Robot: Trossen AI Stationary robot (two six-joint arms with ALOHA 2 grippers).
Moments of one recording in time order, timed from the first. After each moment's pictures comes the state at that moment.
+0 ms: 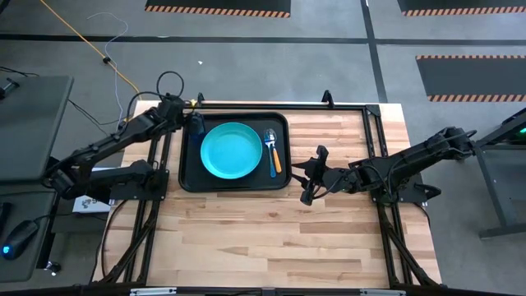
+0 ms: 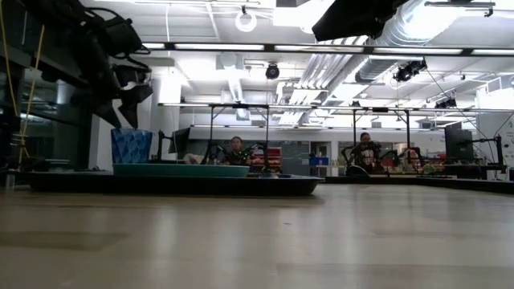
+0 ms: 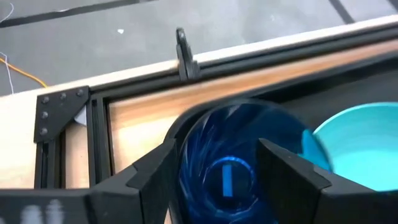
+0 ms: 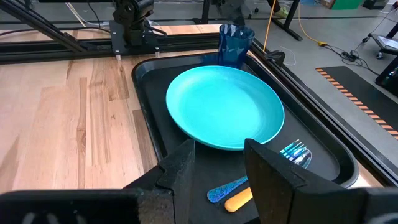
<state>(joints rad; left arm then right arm) 0.87 0.96 0.61 -0.50 -0.32 -0.33 0.31 1.25 0.89 -0.14 0.63 0.21</state>
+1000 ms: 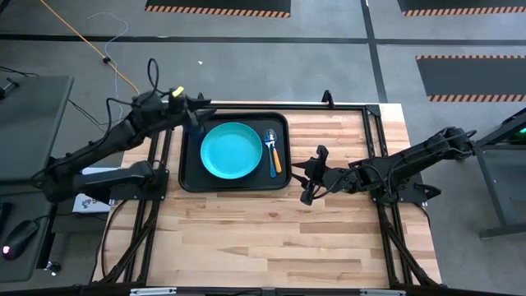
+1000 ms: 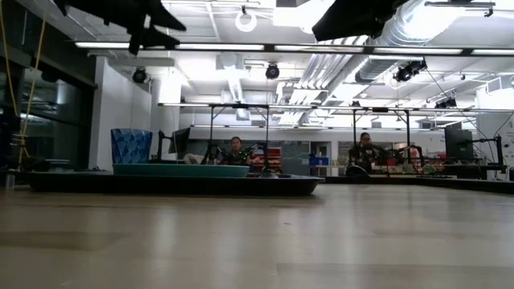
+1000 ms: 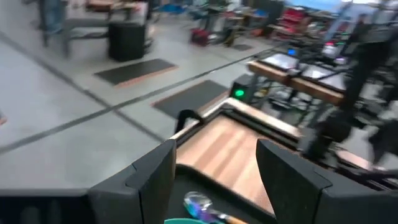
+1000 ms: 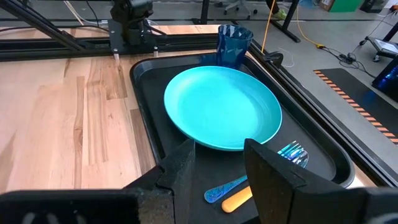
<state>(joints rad) 0.65 0.78 0.74 -0.11 0.13 -0.20 0.31 1.25 0.89 -0.14 0.64 0.19</state>
